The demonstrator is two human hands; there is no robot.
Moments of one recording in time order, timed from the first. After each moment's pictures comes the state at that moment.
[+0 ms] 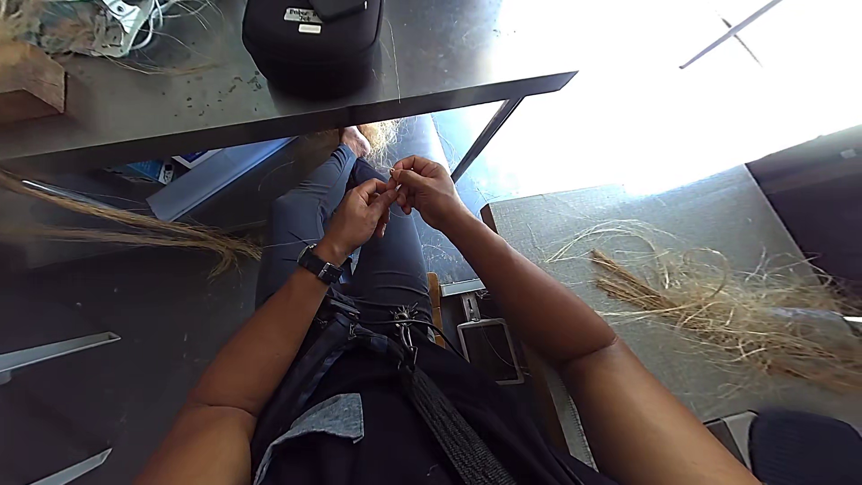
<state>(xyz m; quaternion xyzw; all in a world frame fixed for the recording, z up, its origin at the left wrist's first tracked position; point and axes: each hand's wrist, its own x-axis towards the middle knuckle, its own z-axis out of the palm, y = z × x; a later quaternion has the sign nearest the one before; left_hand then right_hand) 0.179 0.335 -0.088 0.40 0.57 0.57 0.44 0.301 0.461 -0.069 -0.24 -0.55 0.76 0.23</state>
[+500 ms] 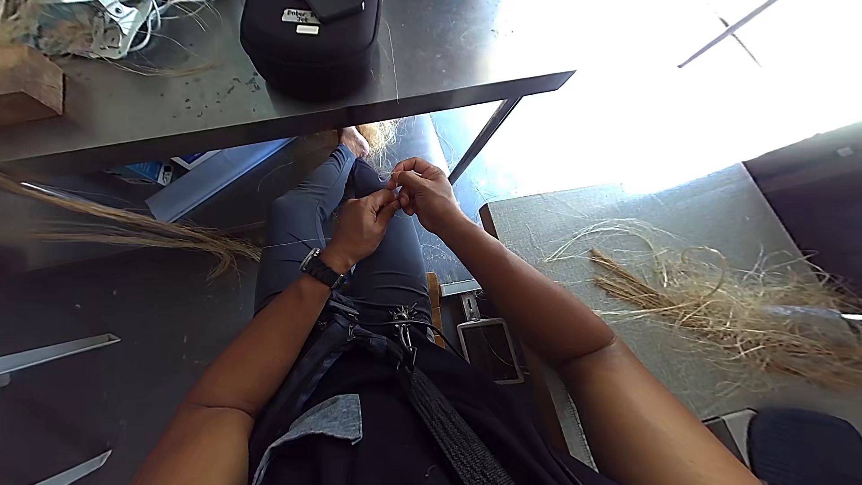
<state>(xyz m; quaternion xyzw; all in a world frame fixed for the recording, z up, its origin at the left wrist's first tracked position) 0.188 0.325 -0.091 0.57 0.67 0.43 0.19 0.300 0.453 -0.071 -0.28 -0.53 0.76 0.26</state>
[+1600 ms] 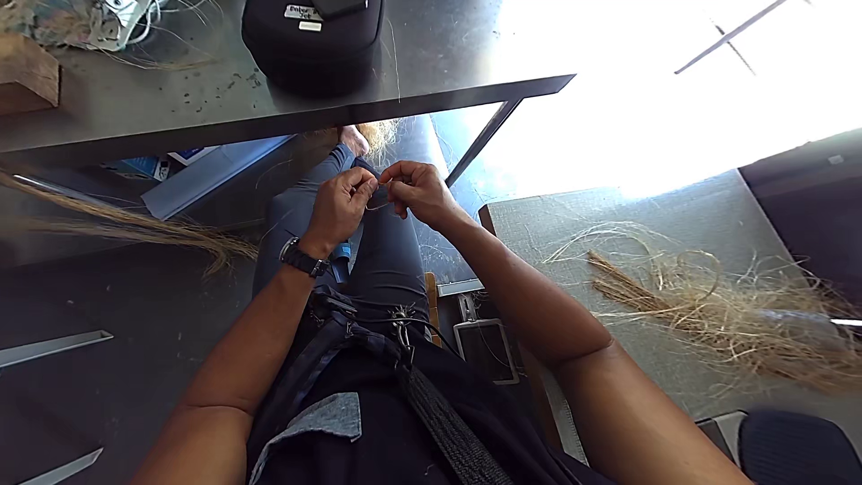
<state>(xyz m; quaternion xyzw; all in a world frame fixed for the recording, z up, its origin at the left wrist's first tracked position) 0.153 0.328 -0.082 0.52 0.69 0.47 0.16 0.303 0.454 -0.055 -0.21 -0.71 0.65 0.18</state>
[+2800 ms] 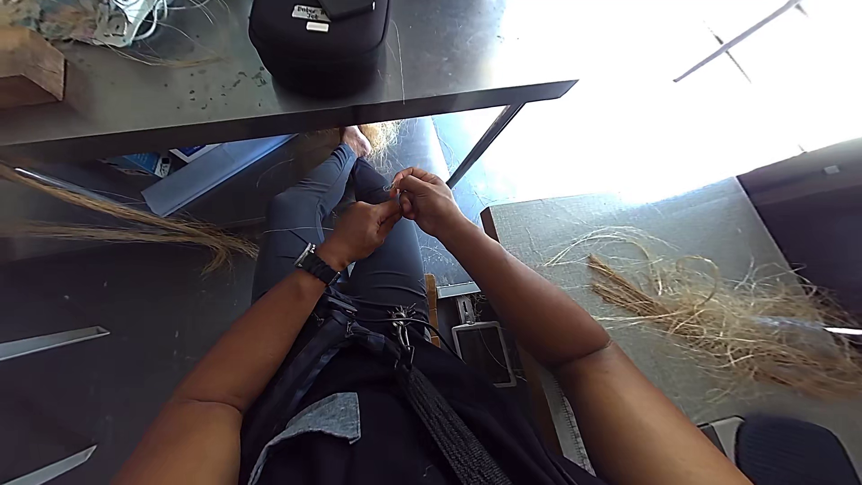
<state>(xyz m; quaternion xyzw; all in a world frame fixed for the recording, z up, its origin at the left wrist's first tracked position) 0.175 0.324 -0.105 0.67 0.62 0.37 0.17 0.299 0.451 -0.078 -0.29 -0.49 0.79 0.21</state>
